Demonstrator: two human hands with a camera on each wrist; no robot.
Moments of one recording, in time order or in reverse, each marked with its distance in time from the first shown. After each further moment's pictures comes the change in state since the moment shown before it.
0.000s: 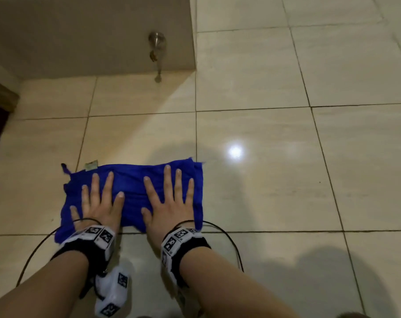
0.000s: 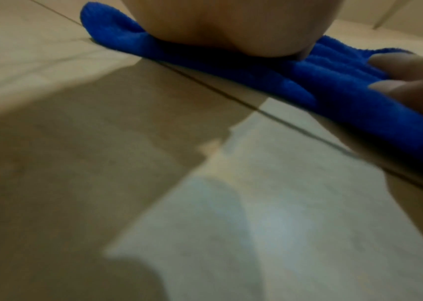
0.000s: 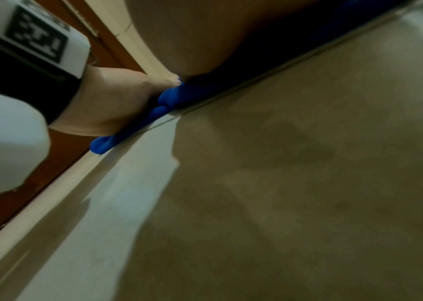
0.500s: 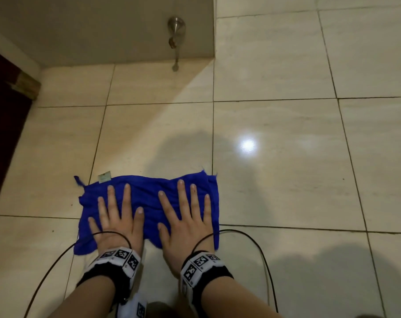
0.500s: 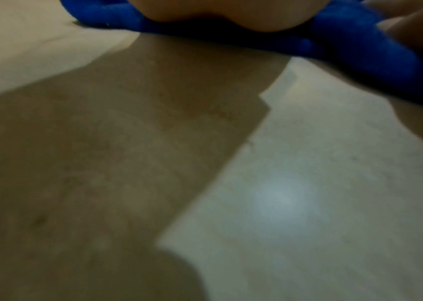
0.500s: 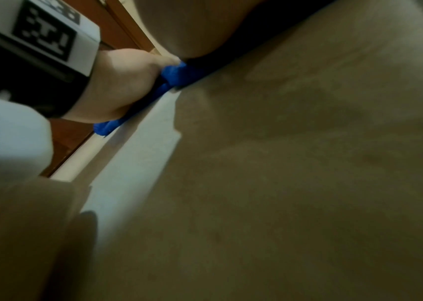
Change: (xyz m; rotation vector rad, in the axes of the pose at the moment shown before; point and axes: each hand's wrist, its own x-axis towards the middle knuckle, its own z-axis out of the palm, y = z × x) left_hand -0.056 -0.013 0.030 0.052 0.071 -0.014; right_hand -0.051 -0.002 0.033 0.072 0.136 0.001
